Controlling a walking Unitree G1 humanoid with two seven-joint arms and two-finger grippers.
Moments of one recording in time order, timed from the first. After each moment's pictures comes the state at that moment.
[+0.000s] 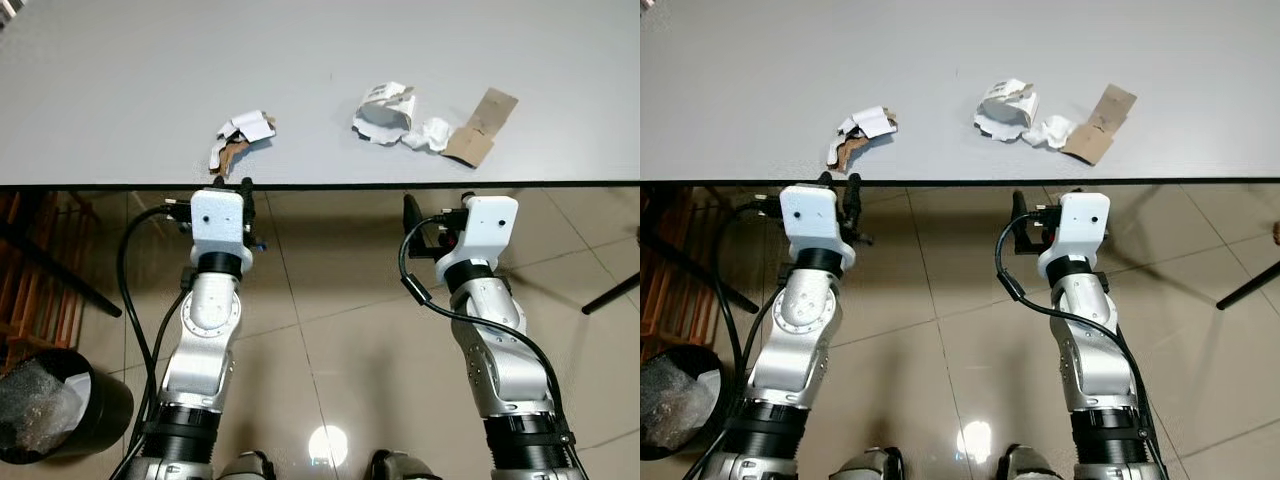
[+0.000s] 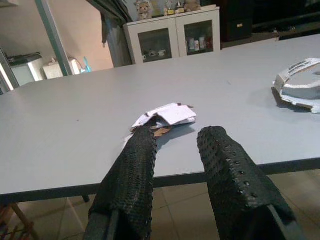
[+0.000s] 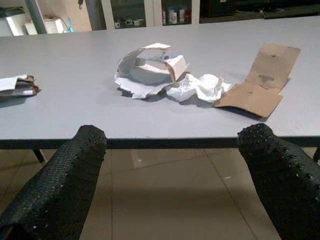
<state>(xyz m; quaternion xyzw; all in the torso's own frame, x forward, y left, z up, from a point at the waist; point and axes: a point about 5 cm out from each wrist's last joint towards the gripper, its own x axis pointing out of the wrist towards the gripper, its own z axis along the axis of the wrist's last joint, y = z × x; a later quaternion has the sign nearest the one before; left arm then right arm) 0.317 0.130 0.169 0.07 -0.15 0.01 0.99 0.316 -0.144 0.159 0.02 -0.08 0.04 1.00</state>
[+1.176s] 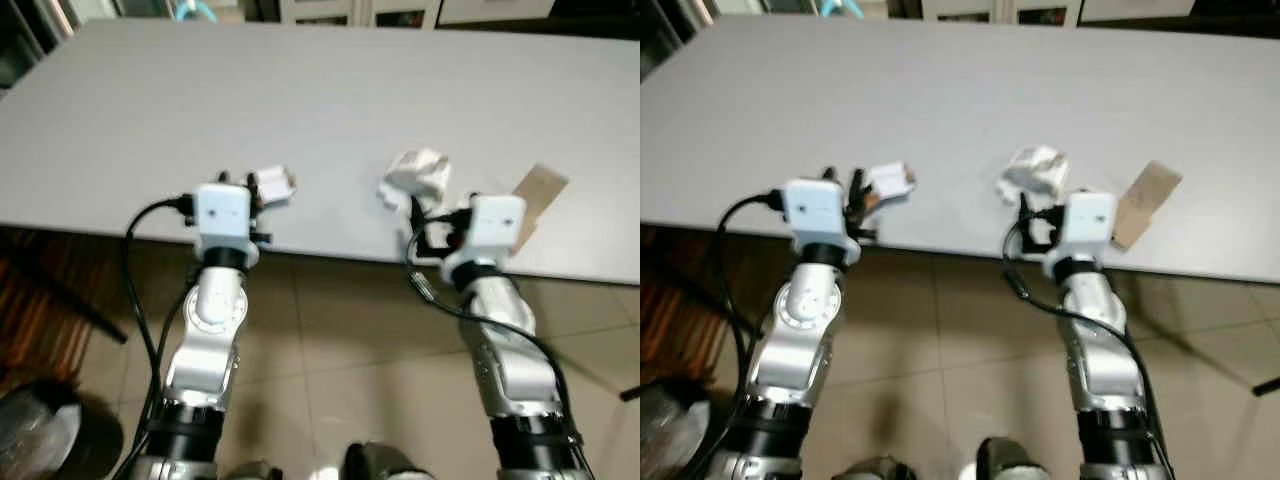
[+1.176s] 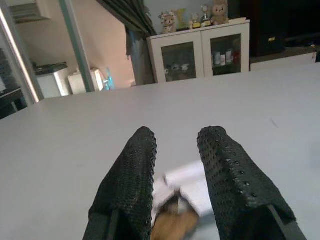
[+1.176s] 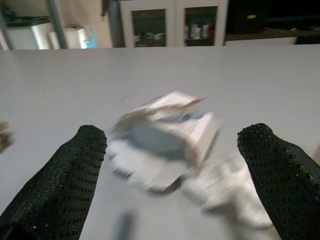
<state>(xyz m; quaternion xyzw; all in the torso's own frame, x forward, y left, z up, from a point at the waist) 0.318 0.125 0.178 0.07 -0.15 0.01 0.99 0.315 -0.148 0.159 0.02 -0.07 0.04 1.00</state>
